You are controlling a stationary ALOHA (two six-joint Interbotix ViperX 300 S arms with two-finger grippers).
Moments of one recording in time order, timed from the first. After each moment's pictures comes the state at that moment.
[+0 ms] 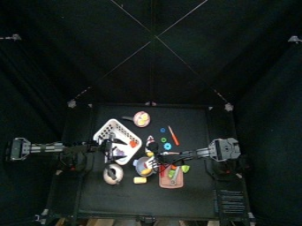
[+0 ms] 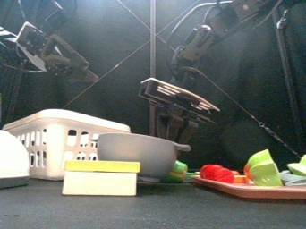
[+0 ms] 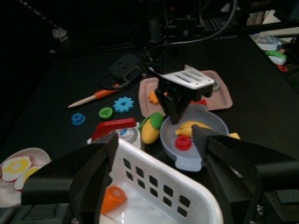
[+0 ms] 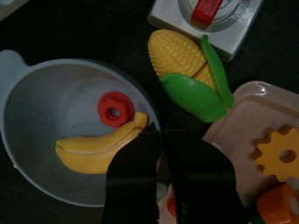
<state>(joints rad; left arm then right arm) 0.19 -0.69 1.12 -2.25 0.19 2.44 0.02 0.25 0.29 -0.22 0.69 1.28</state>
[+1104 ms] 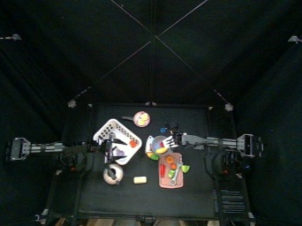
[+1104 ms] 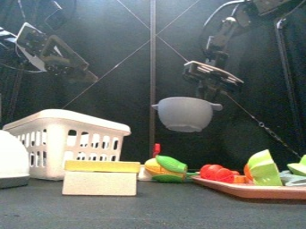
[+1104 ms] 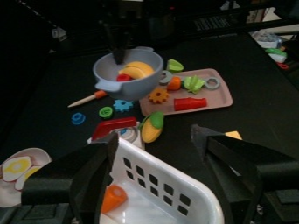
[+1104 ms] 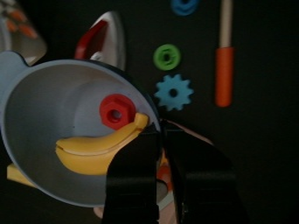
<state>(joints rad) 0.19 -0.69 1.12 -2.23 0.19 2.44 -0.35 -0.26 0.60 -0.23 0.83 1.13</state>
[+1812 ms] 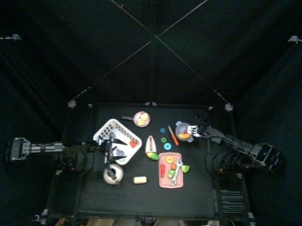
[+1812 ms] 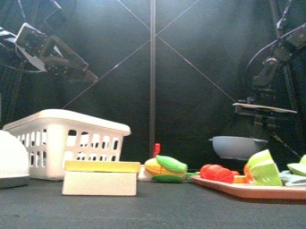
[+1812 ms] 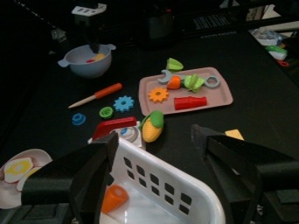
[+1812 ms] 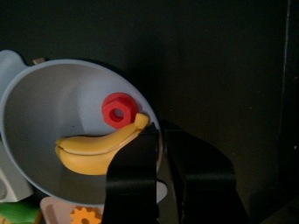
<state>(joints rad) 0.19 -0.69 1.12 -2.21 0.19 2.44 -0.73 -0.35 0.91 -0.25 0.69 1.17</state>
